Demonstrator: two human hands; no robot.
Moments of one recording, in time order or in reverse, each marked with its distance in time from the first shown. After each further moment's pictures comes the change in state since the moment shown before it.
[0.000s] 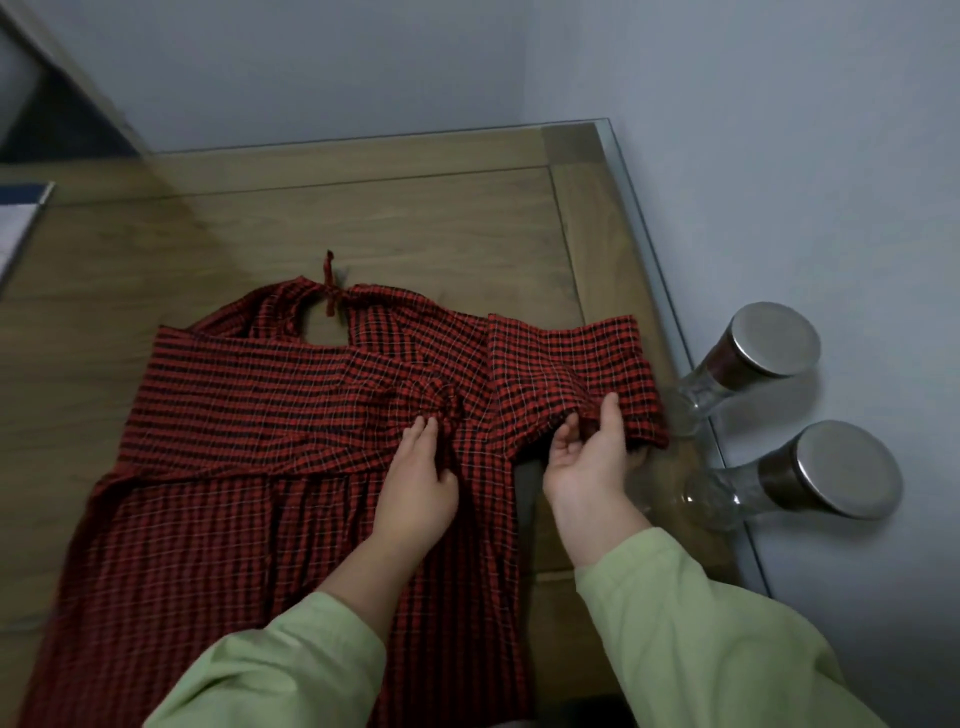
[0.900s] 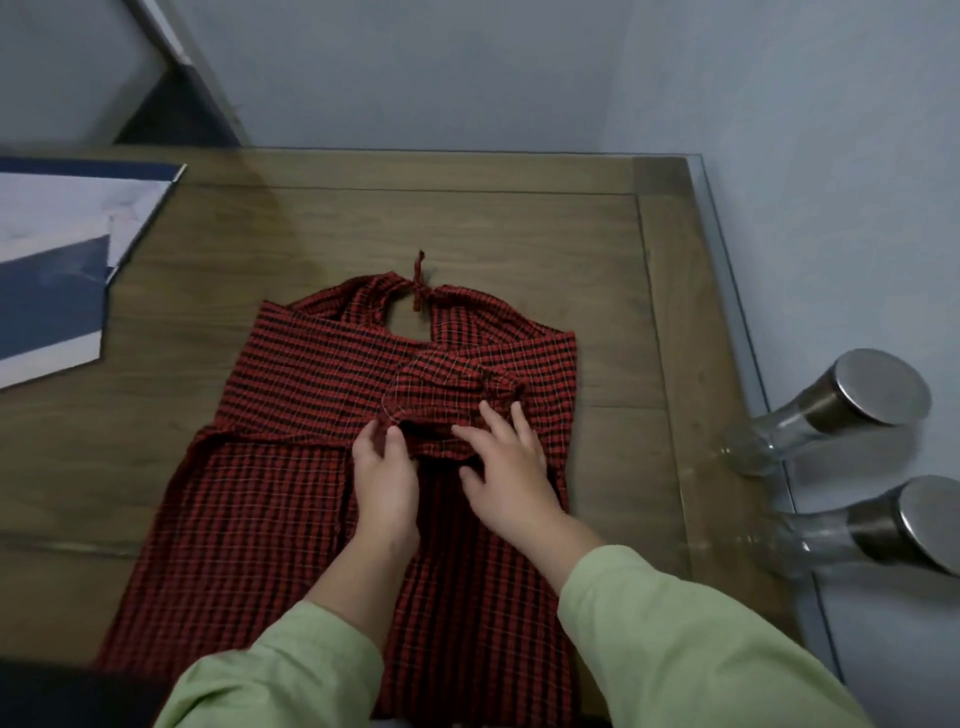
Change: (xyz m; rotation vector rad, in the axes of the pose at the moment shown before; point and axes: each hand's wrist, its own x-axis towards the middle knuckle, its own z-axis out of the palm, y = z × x) left_hand -0.014 -0.037 -0.053 -0.989 0.504 -0.415; right_hand -0.040 0.092 -0.012 -2.027 -1.048 -0.857
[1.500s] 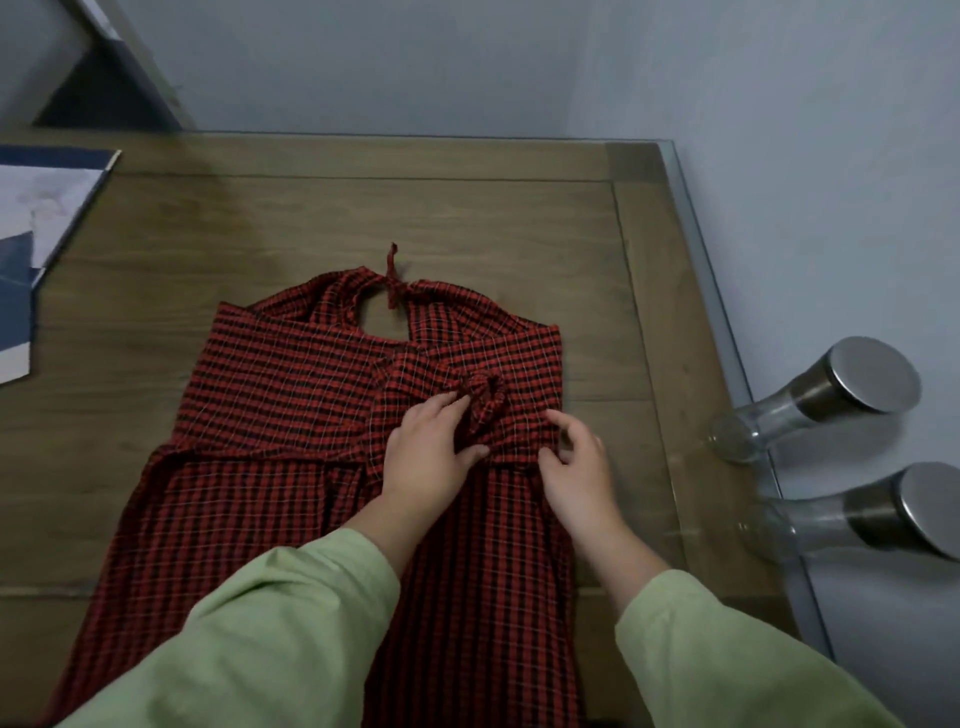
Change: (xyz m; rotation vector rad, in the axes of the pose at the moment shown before) left_hand 0.045 -0.015 0.037 1.163 -0.405 0.707; right_hand -0.010 0.037 -0.023 0.553 0.303 0.497
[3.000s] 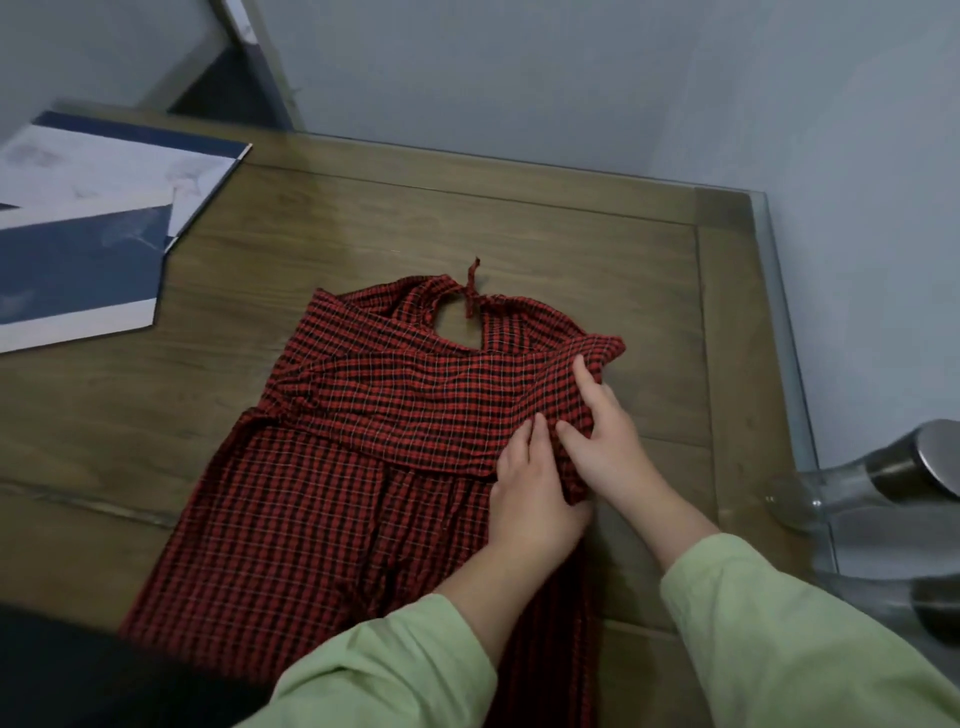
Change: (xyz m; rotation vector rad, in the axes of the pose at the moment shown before) left_hand -0.048 0.076 -0.019 -0.367 -0.107 -0.242; right_hand 0.026 -0.061 0.000 -0.197 -0.256 -0.383
